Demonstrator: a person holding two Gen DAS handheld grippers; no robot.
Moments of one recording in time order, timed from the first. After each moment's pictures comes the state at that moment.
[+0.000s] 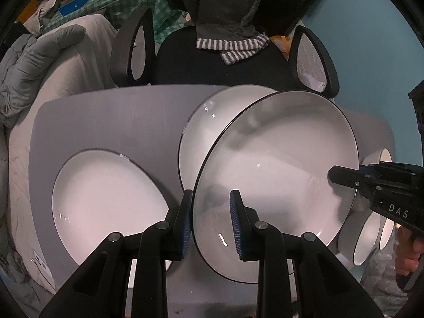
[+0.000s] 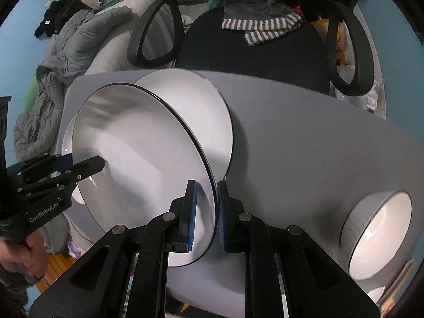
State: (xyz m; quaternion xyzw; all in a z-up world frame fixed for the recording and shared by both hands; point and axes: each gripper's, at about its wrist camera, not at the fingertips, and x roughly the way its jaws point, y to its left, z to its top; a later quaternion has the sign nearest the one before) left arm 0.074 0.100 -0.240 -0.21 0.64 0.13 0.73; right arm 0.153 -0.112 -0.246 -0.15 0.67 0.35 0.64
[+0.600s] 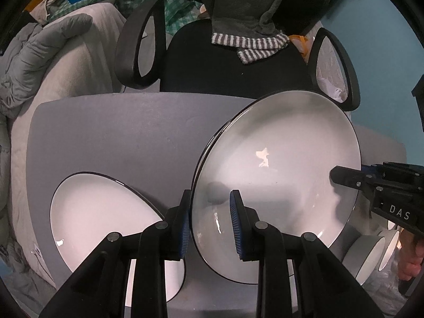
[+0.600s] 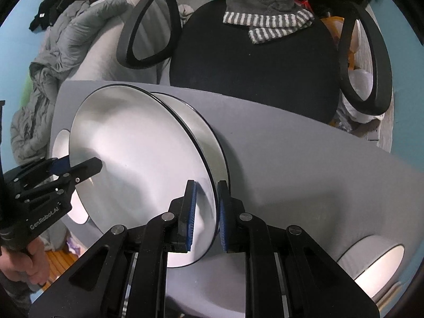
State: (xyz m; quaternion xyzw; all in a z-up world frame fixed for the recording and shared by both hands) left arm 0.101 0.127 -0.279 -0.22 0.66 0.16 0.70; right arm 0.189 -0.075 -0.273 -0.17 0.70 0.34 0.61
